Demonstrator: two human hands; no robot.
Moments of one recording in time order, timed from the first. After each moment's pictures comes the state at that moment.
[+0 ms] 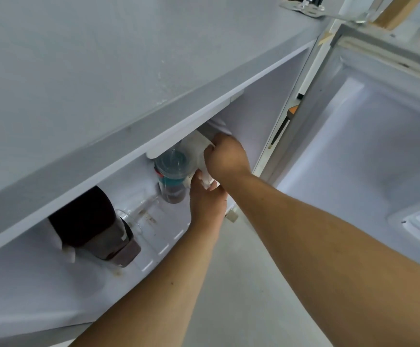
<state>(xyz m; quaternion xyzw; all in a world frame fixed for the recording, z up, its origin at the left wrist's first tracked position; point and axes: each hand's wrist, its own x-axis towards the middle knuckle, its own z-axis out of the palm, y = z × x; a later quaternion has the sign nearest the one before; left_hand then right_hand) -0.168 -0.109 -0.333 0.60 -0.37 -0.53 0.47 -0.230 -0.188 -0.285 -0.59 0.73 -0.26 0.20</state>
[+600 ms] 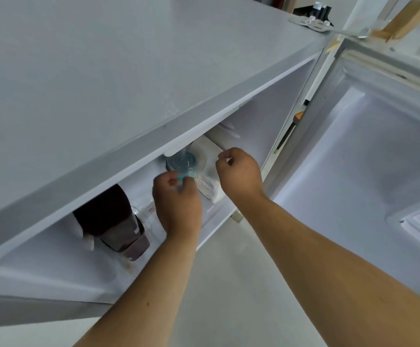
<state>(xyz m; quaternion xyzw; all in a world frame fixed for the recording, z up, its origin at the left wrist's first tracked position) -0.109 -0.093 -0.308 0.69 -0.32 -0.33 0.56 -0.228 -0.132 -0.276 -0.53 0.71 -0.38 0.27</state>
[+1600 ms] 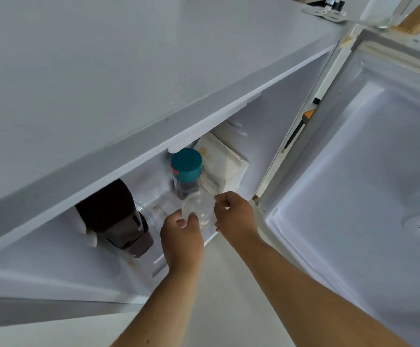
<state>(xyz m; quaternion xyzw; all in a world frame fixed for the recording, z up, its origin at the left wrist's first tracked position) -0.105 -0.046 -0.373 0.75 -0.28 -0.41 0.45 -0.216 -0.080 -0.360 -0.48 0.73 -0.31 0.38</state>
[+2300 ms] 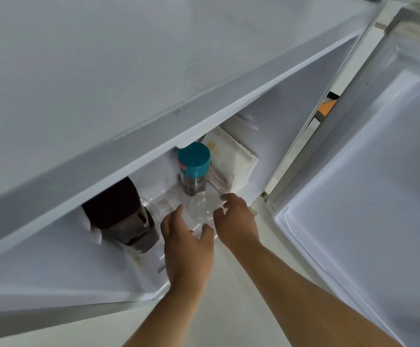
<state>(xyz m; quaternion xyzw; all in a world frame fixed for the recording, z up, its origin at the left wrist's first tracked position) -0.097 -0.019 -0.368 0.76 -0.45 -0.29 0.36 -0.204 -0.080 -0.389 -0.52 0.75 -0.23 0.34</state>
